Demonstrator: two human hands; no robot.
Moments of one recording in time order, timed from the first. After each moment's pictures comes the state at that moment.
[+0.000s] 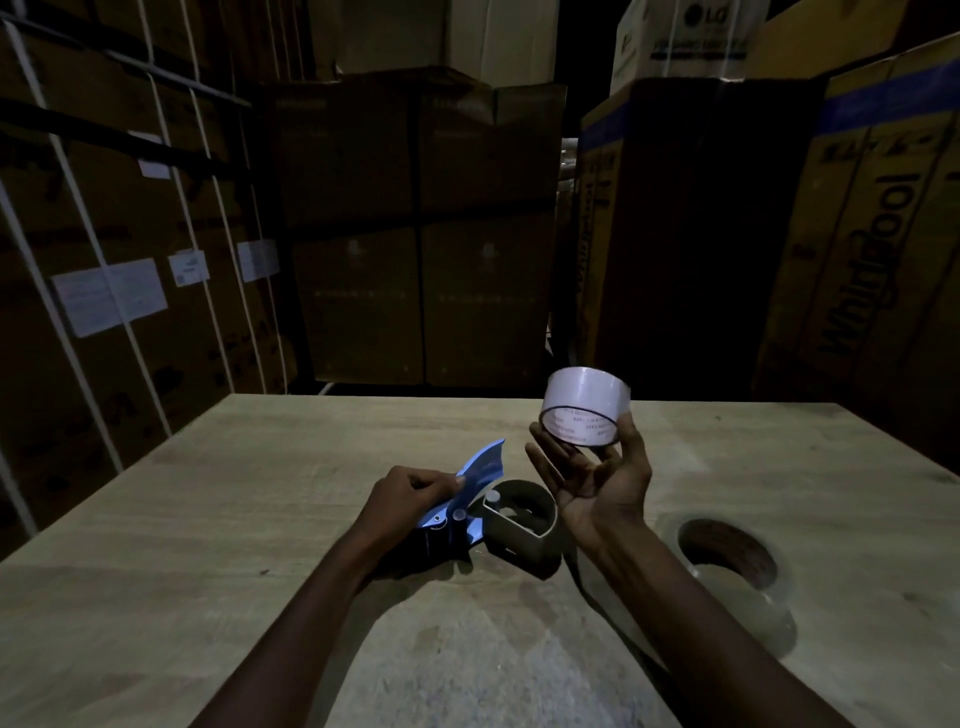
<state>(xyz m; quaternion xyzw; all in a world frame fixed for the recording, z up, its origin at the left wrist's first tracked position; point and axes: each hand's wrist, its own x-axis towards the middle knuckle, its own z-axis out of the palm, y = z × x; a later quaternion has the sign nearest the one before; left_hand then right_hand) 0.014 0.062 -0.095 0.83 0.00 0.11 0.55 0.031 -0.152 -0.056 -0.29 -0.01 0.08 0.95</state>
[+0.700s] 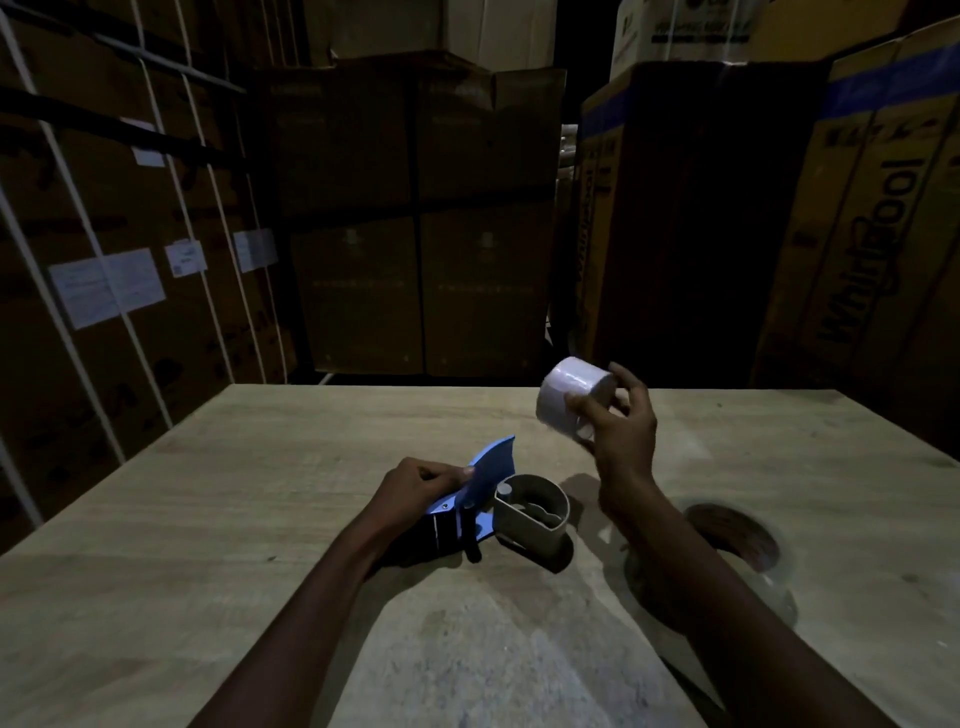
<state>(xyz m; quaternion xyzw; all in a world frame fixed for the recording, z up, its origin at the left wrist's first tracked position) 0.012 0.060 -0.095 0.83 -0.02 0.06 0.56 0.055 -0.160 -0.044 -0.65 0.00 -0.18 0.73</state>
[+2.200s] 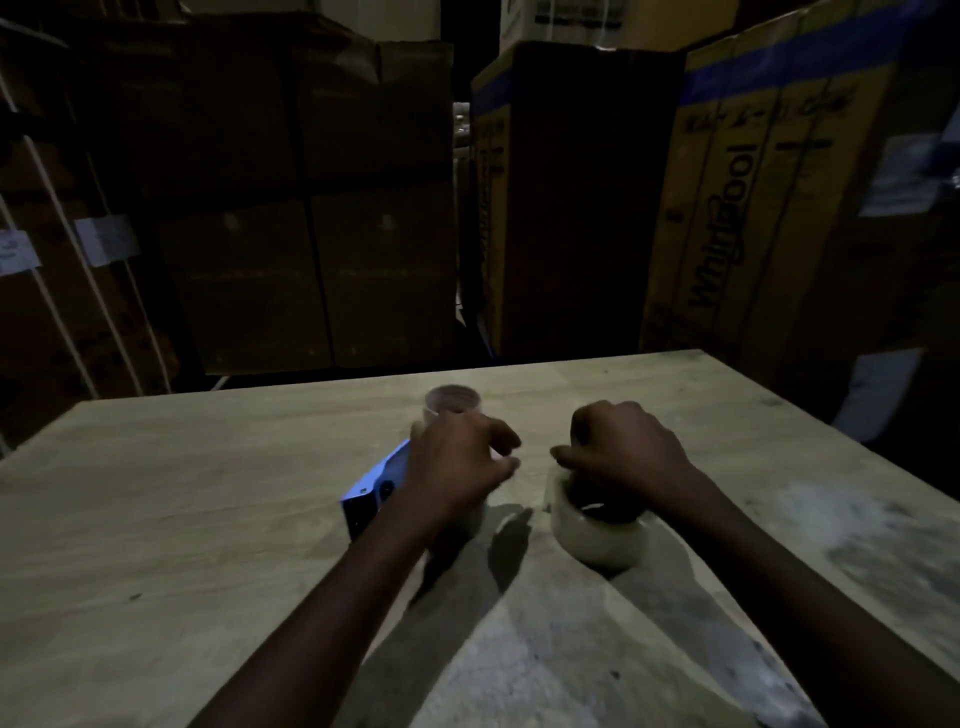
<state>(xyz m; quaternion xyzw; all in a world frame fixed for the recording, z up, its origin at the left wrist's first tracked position) -0.004 -0.089 -0.028 0.94 -0.15 0.14 0.27 -0.006 -0.269 -0.009 -0.98 -0.04 -0.09 0.15</state>
